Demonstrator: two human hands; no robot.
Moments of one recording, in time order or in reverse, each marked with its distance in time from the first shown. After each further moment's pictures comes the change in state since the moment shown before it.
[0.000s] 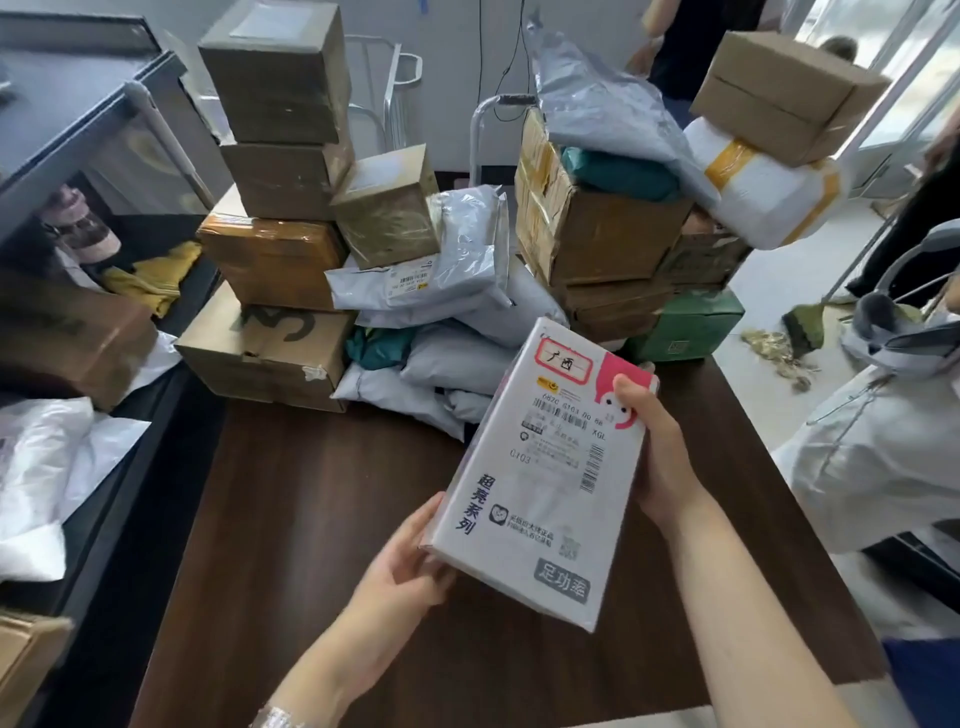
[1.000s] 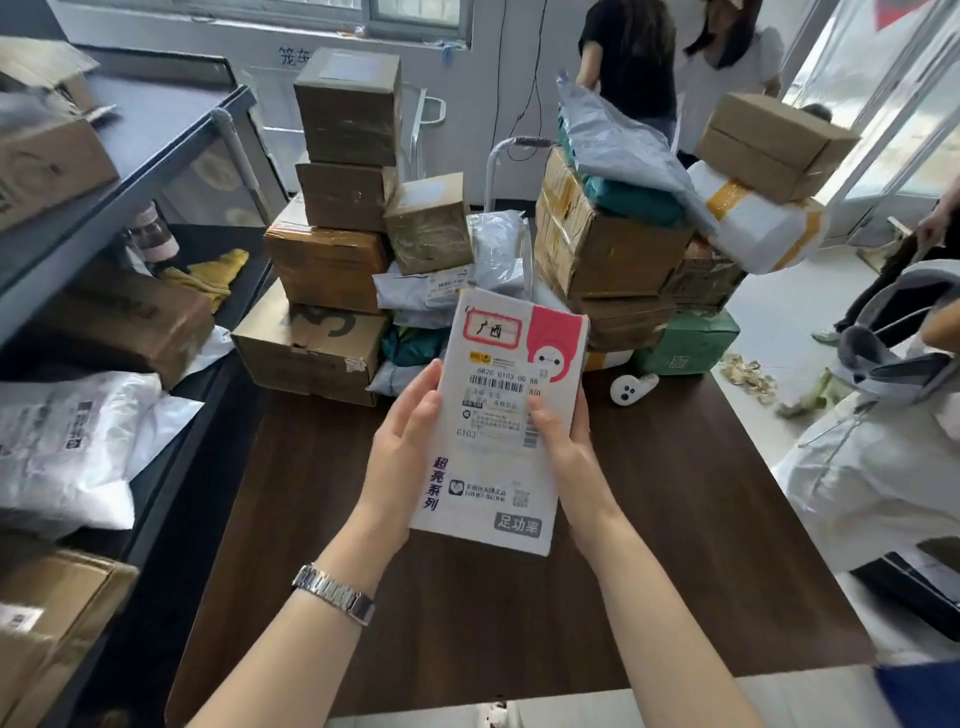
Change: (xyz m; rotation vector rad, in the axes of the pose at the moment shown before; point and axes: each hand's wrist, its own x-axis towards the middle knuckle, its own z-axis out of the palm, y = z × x) left_hand -0.020 0.090 0.011 0.151 0.188 0.396; right_hand -0.073 0.031 0.115 -0.049 -0.029 -0.216
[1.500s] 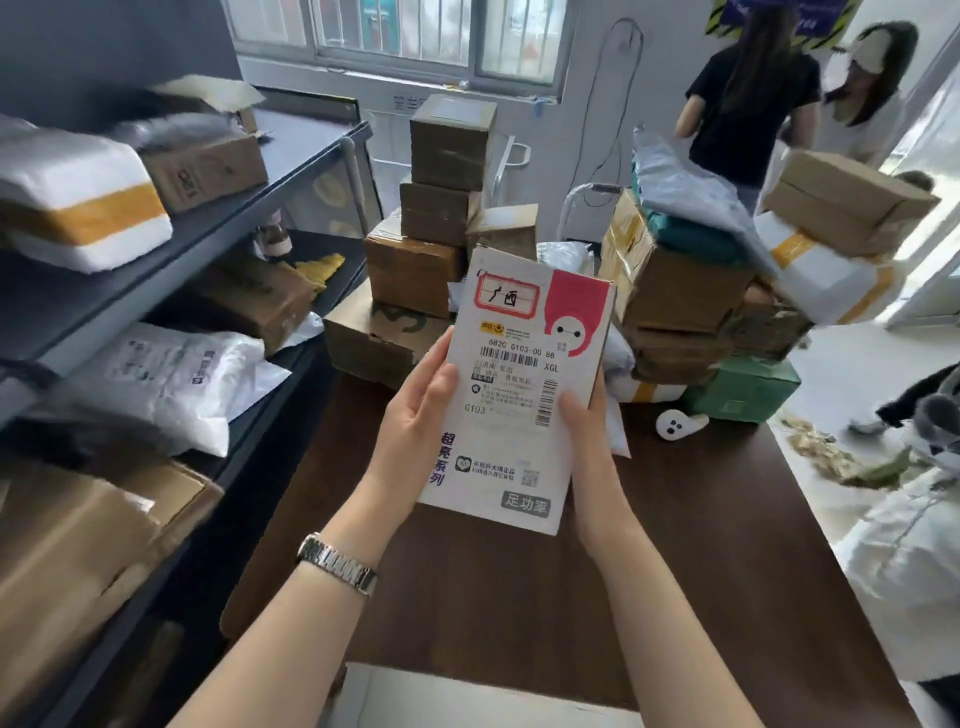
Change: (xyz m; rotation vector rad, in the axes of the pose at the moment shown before) left_hand -0.069 0.037 -0.011 0.084 0.080 0.212; right_hand -0.053 -0.032 0.027 0.152 -0.222 -0.154
